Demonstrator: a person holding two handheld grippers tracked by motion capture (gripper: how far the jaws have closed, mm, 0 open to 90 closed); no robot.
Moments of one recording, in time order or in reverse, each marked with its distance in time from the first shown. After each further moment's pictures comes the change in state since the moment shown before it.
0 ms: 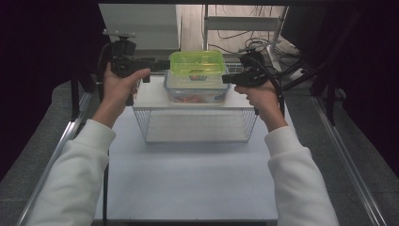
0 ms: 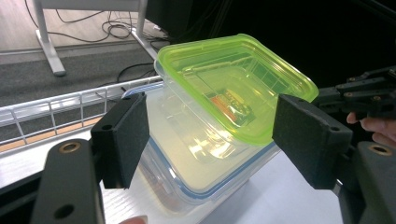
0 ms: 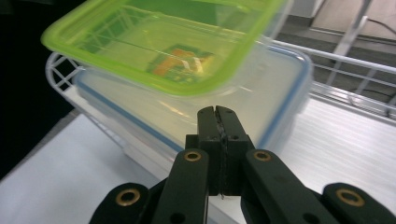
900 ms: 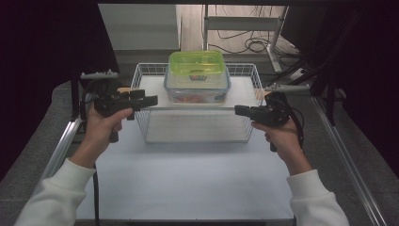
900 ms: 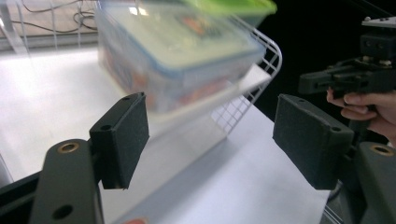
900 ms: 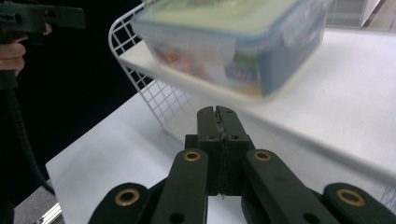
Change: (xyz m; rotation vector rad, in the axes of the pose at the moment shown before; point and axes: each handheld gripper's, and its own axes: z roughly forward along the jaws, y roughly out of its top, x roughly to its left) left arm -0.003 -0.093 -0.045 0.003 -0.114 0.010; right arm -0.014 -0.104 -0.038 -0.117 0.197 0.021
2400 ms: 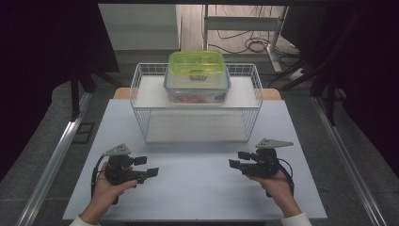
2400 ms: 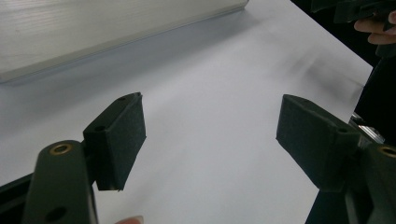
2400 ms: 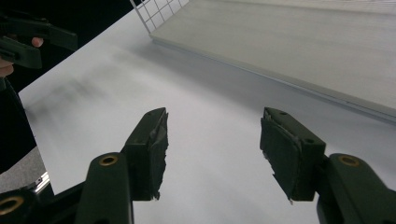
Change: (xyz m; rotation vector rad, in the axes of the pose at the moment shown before) left arm 0.014 -0.178 0.020 0.221 0.011 0.008; right arm -0.007 -0.148 0.024 0.112 -0.005 0.018
